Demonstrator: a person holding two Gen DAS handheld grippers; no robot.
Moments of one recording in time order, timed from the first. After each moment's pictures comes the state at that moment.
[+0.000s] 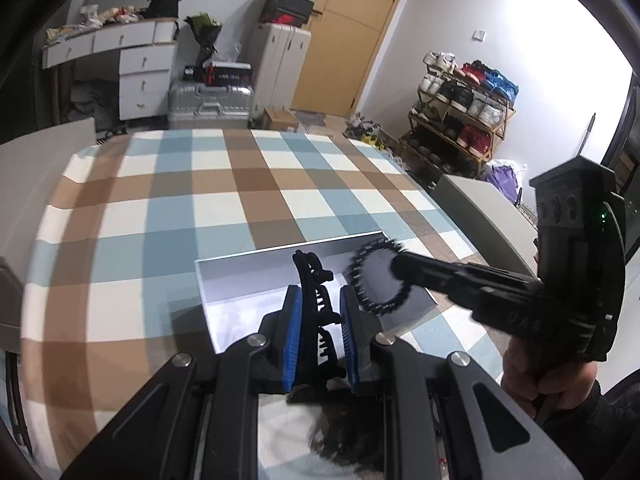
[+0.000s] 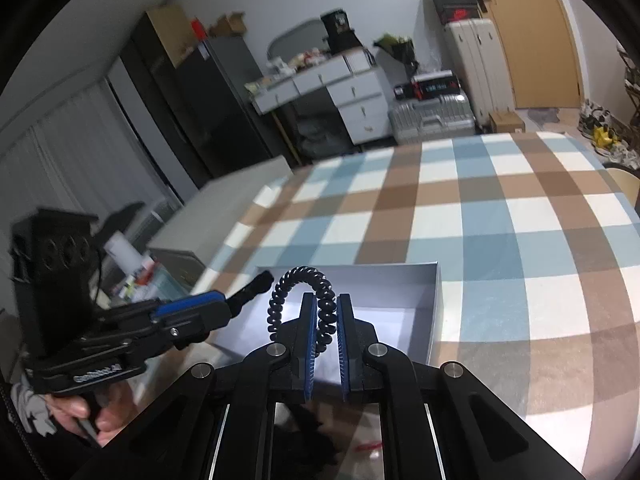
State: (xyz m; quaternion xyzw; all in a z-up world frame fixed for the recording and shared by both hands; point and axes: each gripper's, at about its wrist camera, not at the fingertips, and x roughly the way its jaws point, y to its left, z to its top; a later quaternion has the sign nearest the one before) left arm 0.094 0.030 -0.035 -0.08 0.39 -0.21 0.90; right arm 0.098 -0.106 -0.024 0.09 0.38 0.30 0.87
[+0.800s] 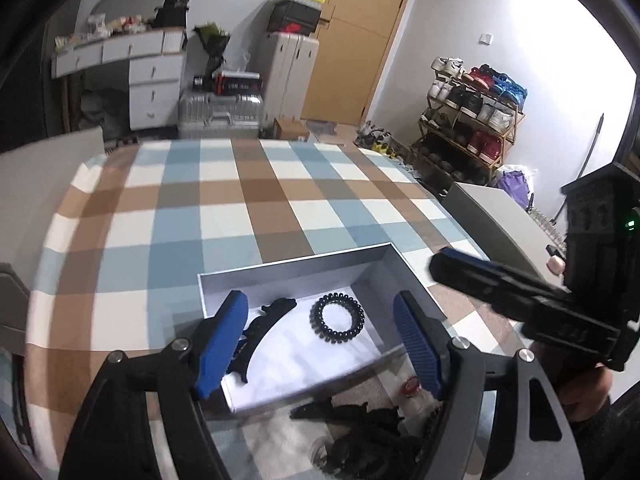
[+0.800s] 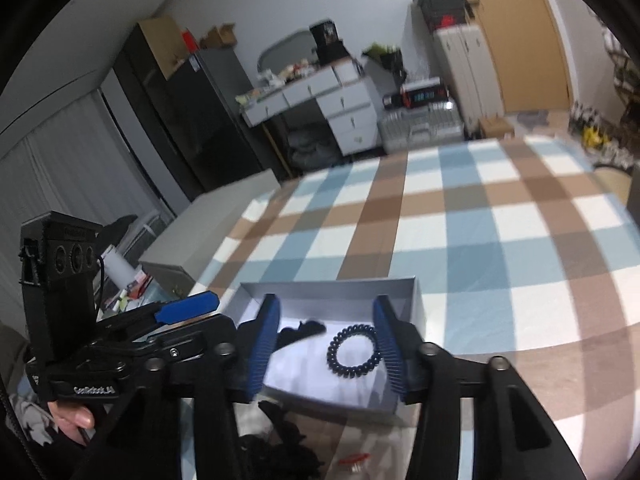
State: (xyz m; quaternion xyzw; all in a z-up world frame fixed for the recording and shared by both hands) left arm 0.072 0.025 -0.018 -0.06 0.36 -0.18 0.91; right arm 0.079 -0.133 -0.007 0.11 0.33 0.29 0.89
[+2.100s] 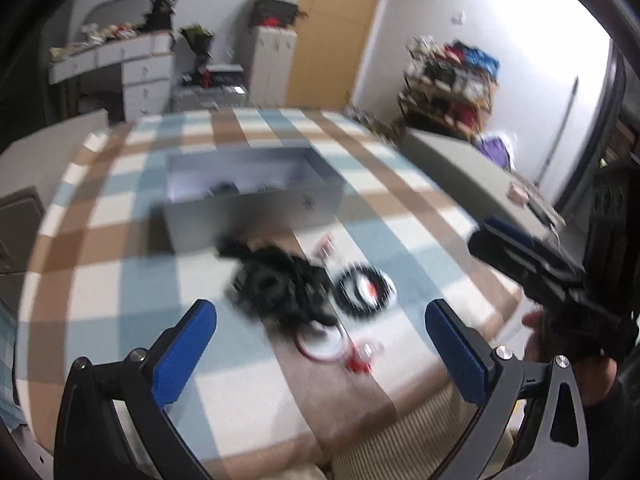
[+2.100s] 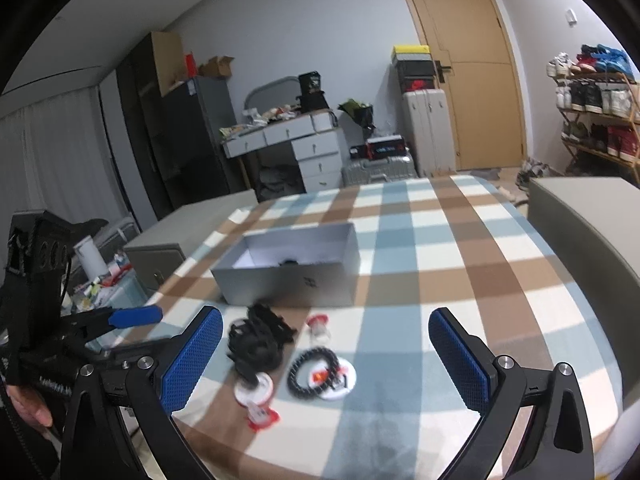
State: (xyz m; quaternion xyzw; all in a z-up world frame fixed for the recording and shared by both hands) left arm -0.035 -0.021 -0.053 -0.04 0.39 -0.19 0.90; right arm -0.076 -0.194 -0.020 0.06 0.27 0.21 0.94
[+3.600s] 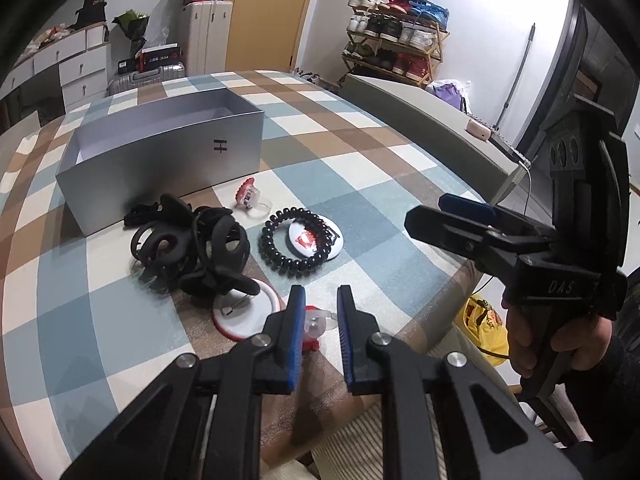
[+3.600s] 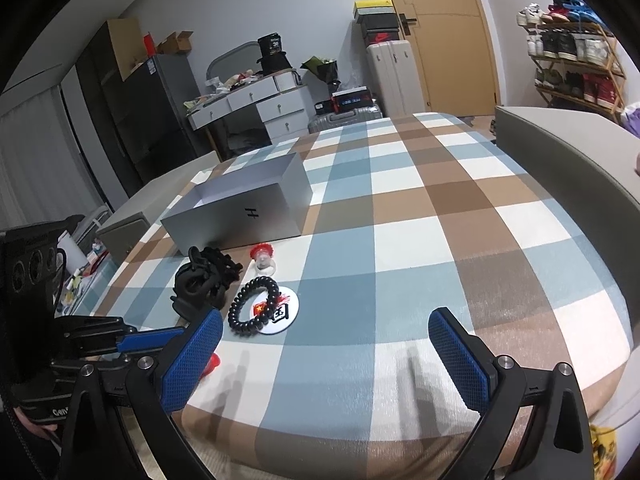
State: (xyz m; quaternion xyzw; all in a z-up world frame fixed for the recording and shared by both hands) left arm -0.038 -0.054 -0.079 0.00 0.42 -0.28 0.87; right arm -0.072 -0.217 -0.064 0.08 0.34 0.17 0.92
